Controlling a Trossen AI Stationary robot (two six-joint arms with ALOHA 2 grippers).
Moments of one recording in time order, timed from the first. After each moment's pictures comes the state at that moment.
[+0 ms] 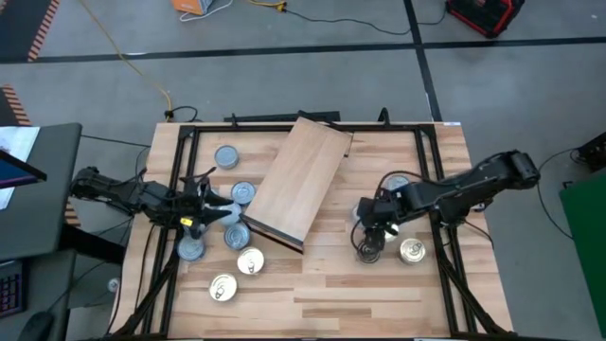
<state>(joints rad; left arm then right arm) -0.31 0.18 0.28 -0.13 -0.37 -0.34 0.21 1.33 0.92 -0.84 0.13 0.57</state>
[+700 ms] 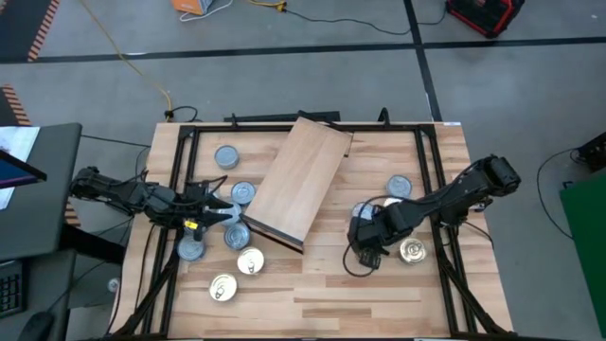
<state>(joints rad) -0.31 0.18 0.28 -0.30 -0.35 -0.36 0.39 1.55 1.10 -0.96 0.06 0.71</state>
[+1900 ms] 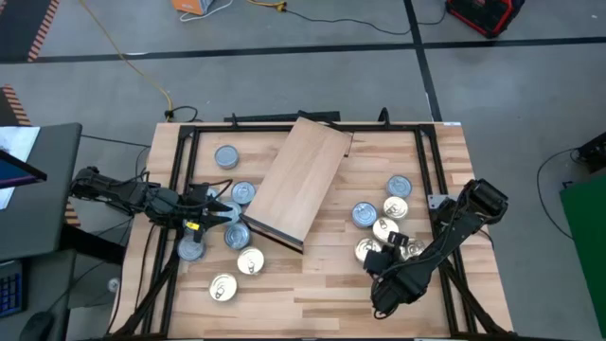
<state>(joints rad) -0.31 0.18 0.28 -0.38 -0.32 -0.41 0.77 1.78 1.18 -1.19 0.43 1.13</state>
